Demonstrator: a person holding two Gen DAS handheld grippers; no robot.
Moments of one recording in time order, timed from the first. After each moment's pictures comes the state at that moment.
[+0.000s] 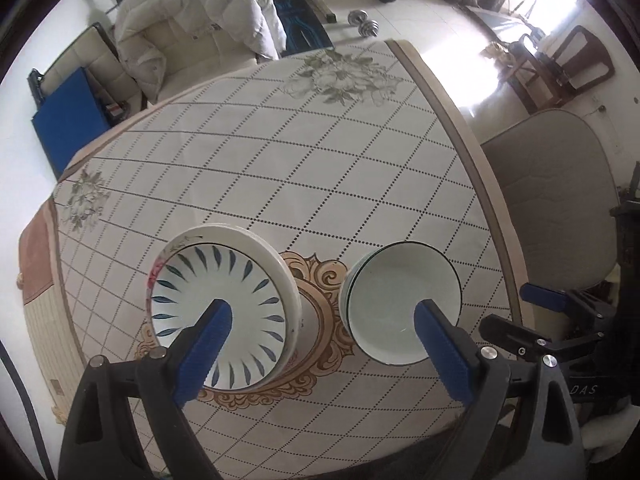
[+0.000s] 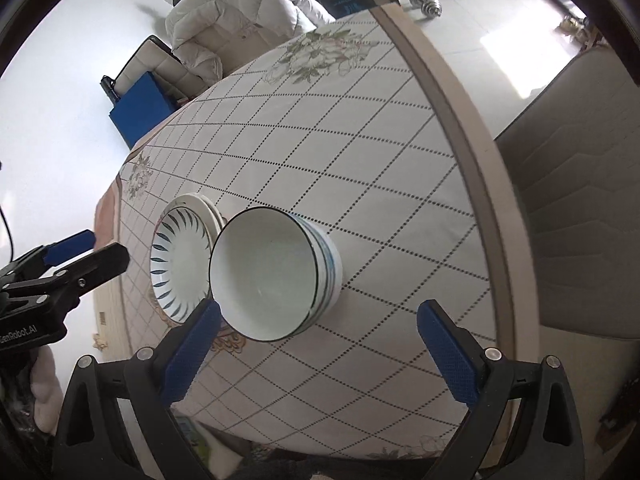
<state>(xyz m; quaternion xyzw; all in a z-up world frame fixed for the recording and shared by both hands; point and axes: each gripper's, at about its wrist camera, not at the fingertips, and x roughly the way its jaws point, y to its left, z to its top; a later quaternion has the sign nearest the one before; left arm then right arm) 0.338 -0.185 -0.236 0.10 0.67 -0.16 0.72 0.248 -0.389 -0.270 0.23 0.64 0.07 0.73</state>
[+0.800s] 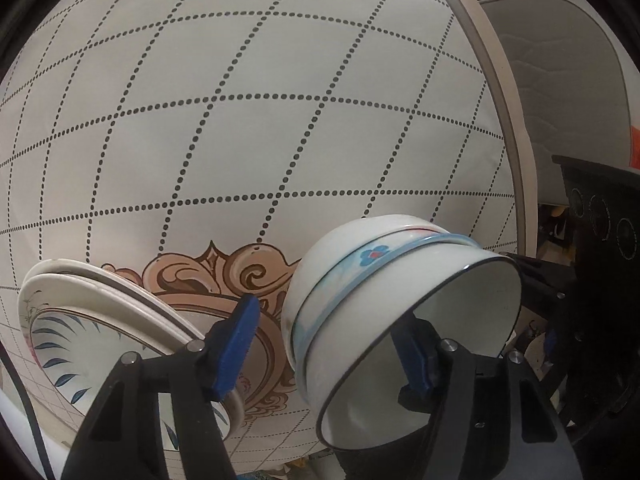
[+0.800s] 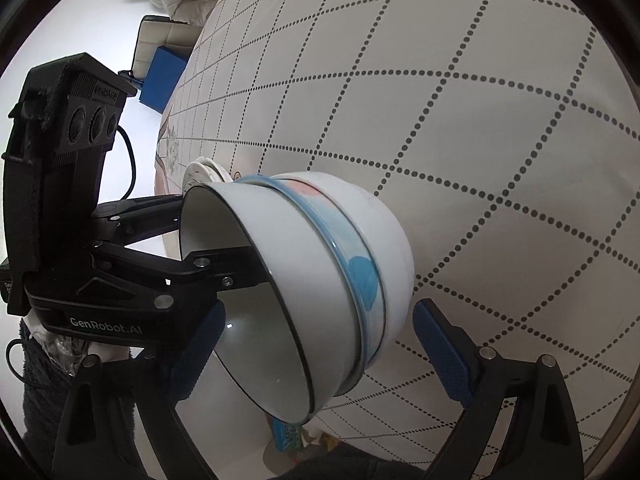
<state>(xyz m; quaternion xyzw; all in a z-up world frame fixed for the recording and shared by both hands) 0.371 -0.238 -0.391 0.13 0.81 -0.26 0.52 0.283 -0.351 -0.420 0.38 0.69 0.19 0.58</state>
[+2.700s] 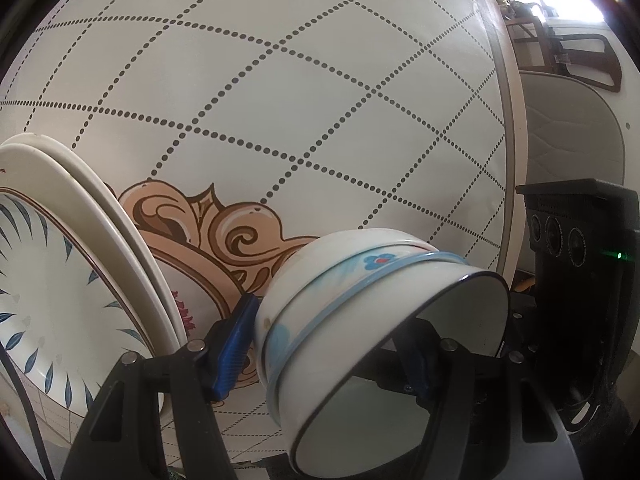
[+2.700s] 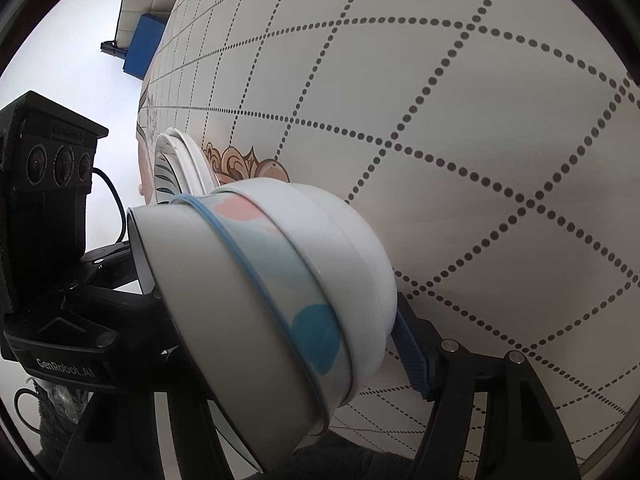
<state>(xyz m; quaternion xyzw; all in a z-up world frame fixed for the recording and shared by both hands) 0.349 -0.204 -0.395 -0.02 0.81 -0.19 0.55 0.299 -0.335 -0.451 0.34 0.74 0.21 0.54</state>
